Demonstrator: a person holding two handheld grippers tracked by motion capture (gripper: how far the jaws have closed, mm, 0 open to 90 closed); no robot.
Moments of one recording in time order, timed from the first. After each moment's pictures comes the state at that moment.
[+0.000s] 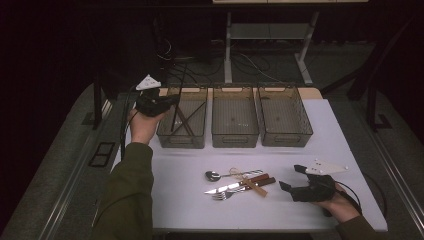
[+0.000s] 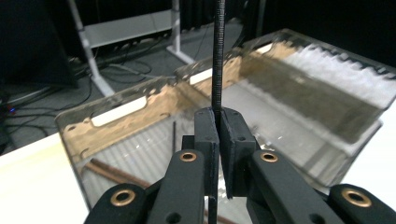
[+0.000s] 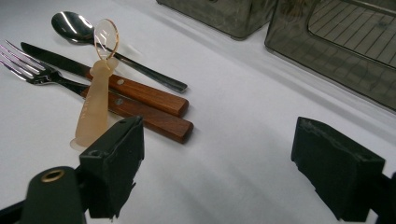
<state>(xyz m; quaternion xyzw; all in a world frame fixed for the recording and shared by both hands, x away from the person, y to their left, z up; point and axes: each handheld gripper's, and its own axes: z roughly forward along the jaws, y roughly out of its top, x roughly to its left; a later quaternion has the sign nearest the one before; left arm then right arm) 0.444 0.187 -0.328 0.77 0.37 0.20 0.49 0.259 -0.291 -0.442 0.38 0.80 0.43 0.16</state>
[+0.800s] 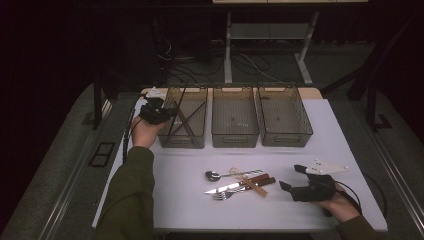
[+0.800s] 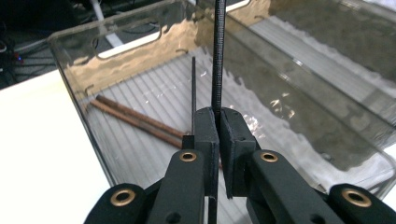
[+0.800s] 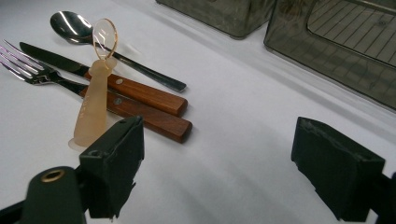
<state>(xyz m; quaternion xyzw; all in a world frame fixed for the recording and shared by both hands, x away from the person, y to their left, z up) 0.456 0.193 -0.372 0.80 0.40 0.18 0.40 0.259 -0.291 -0.443 0.38 0.80 0.43 0.16</state>
